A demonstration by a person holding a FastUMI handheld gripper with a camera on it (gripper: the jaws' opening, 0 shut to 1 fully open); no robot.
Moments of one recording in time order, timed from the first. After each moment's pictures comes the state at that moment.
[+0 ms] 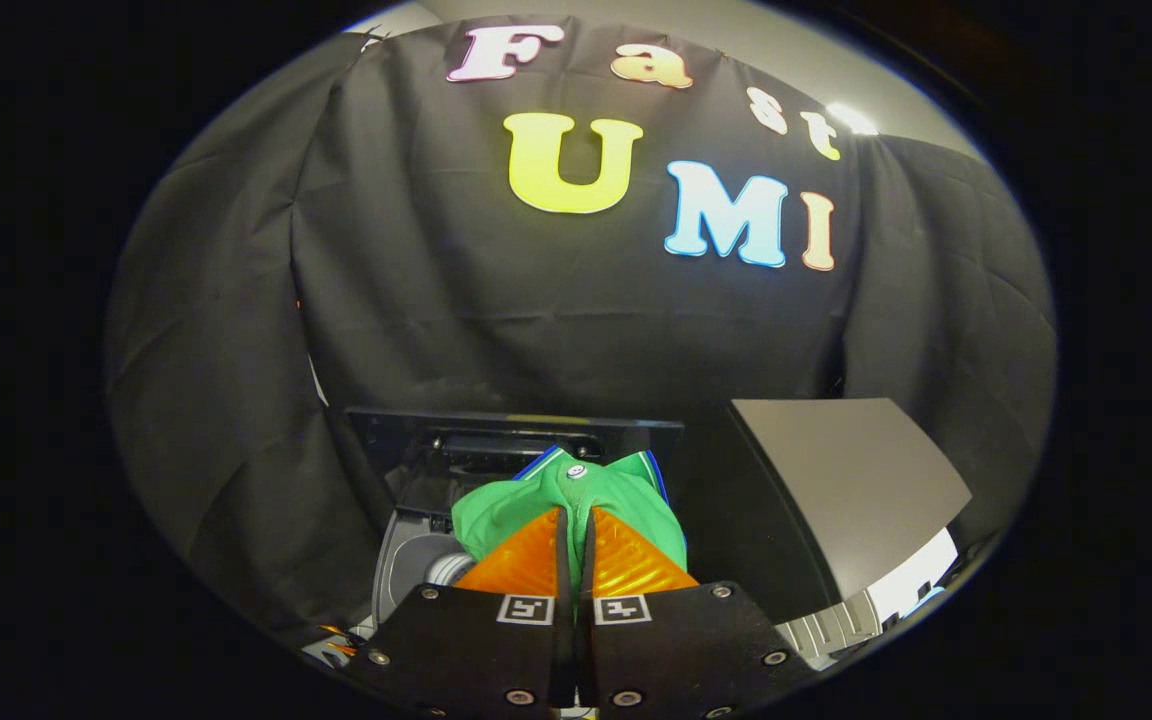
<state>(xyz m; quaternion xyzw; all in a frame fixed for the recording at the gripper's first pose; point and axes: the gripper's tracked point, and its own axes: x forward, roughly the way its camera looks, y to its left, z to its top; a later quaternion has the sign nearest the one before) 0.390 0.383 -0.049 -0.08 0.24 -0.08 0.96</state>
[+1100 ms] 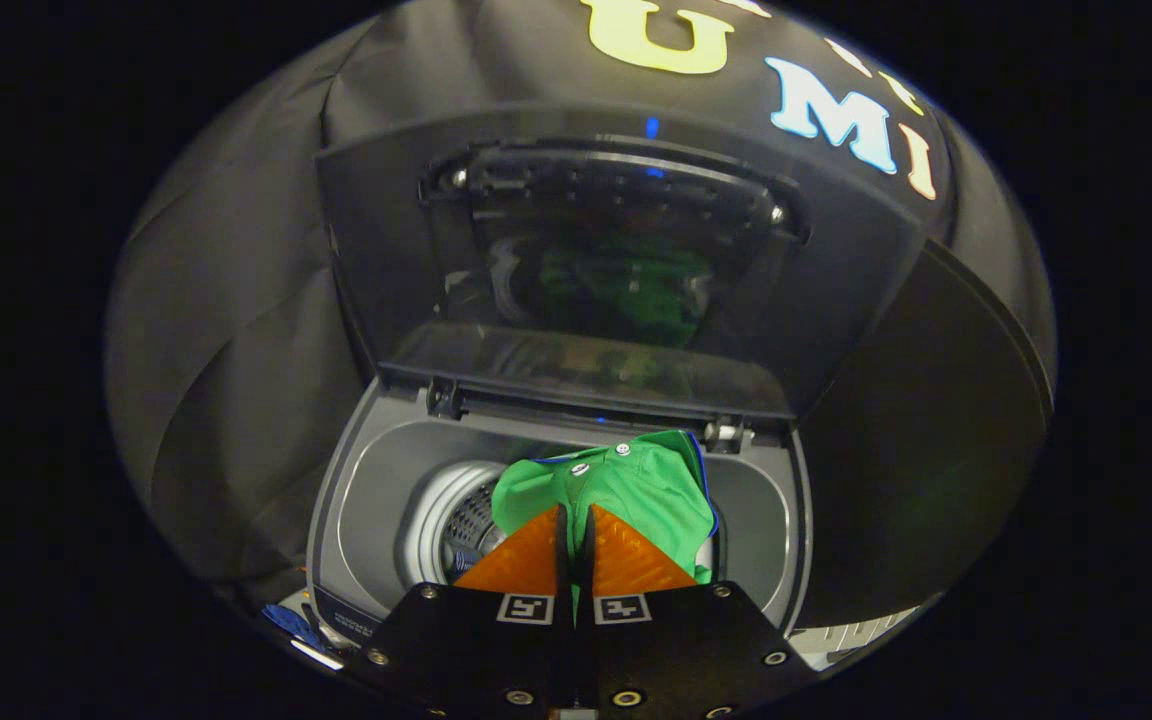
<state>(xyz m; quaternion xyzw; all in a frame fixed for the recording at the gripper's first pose) 0.435 0.406 -0.283 -0.09 0.40 -0.01 0.91</state>
